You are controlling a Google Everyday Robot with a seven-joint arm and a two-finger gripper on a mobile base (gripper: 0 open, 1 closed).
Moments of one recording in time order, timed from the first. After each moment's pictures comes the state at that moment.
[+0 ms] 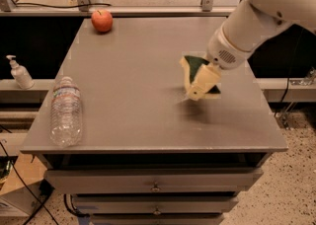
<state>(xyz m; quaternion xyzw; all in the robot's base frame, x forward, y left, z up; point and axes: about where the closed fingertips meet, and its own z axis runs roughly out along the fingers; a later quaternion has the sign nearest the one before) 0.550 -0.119 0.873 -0.53 0.82 0.07 0.21</state>
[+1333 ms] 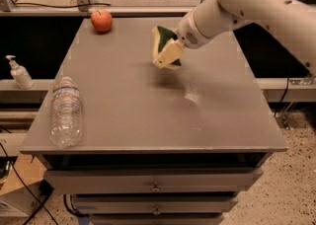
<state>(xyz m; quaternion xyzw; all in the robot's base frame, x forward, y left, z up) 0.665 -0.043 0.883 -0.51 0.77 0.12 0.36</state>
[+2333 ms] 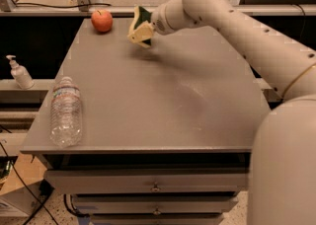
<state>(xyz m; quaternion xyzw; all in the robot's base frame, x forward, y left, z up) 0.798 0.027 0.881 -0.42 0.76 0.16 0.47</state>
